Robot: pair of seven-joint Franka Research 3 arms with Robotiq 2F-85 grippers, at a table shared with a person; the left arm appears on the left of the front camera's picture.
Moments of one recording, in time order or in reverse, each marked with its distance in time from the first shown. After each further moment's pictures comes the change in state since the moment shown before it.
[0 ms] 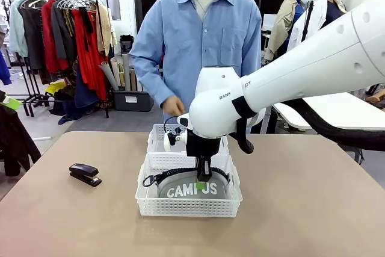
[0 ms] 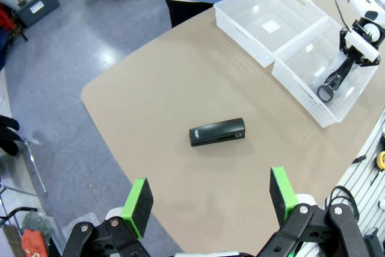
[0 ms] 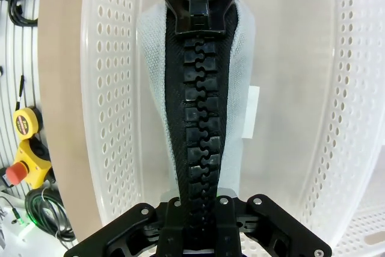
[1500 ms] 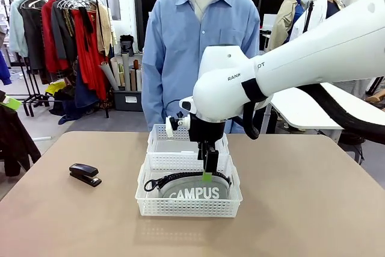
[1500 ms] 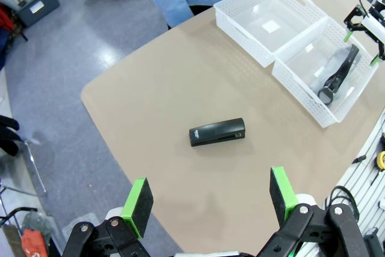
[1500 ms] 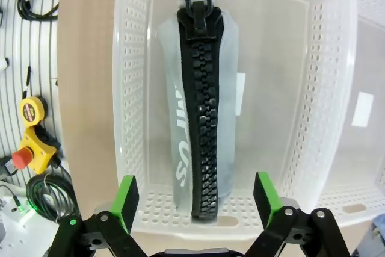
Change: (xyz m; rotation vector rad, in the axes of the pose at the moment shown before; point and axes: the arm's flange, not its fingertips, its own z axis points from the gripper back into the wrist) left arm 0.000 0.000 0.000 0.000 0.000 0.000; right arm -0.002 0.014 0.055 -0.053 0.007 0.025
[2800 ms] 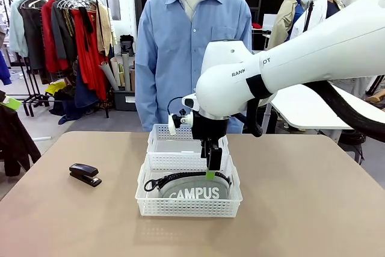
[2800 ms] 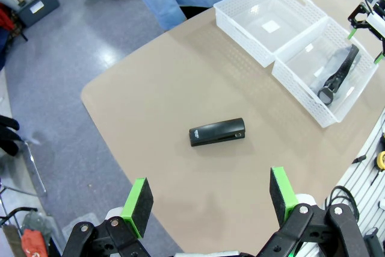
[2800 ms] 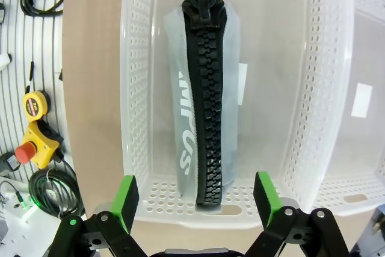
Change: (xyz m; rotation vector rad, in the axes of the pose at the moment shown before) left arm 0.000 0.000 0.000 0.000 0.000 0.000; right arm -0.005 0.004 0.009 -0.002 0.012 -0.006
